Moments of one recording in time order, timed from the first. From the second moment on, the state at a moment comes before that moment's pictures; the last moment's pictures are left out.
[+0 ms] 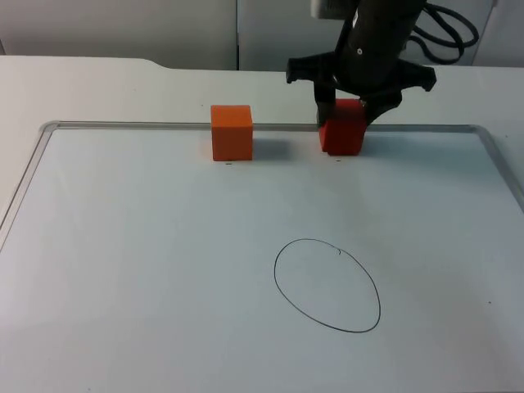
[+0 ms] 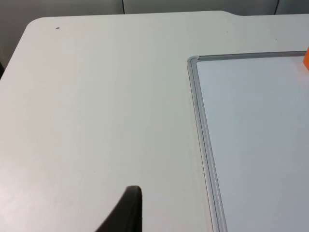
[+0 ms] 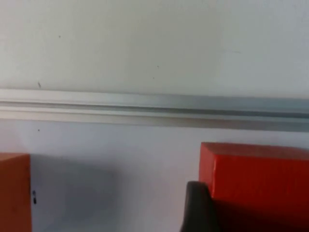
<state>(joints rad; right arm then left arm) 0.40 2.45 -2.12 -0.10 0.97 0.36 0.00 0.00 -0.52 0.03 1.09 0.00</state>
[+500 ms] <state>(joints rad) 0.40 1.87 -2.29 -0.10 1.18 0.08 0.00 0.00 -0.52 0.03 1.09 0.00</state>
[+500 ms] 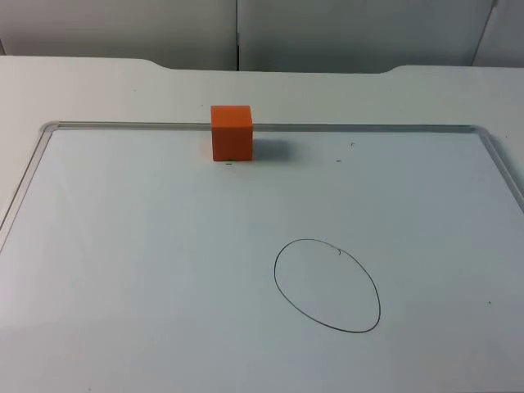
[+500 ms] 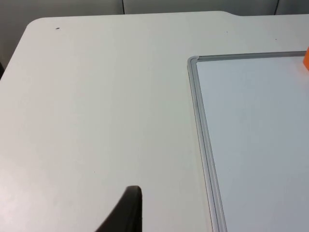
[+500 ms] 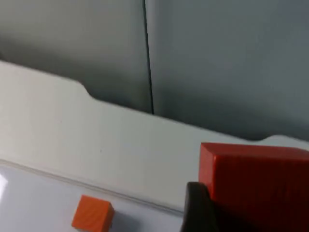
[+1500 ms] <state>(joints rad) 0.40 0.50 -1.00 -0.23 1.14 0.17 -0.02 0.16 -0.62 -0.31 0.92 0.21</state>
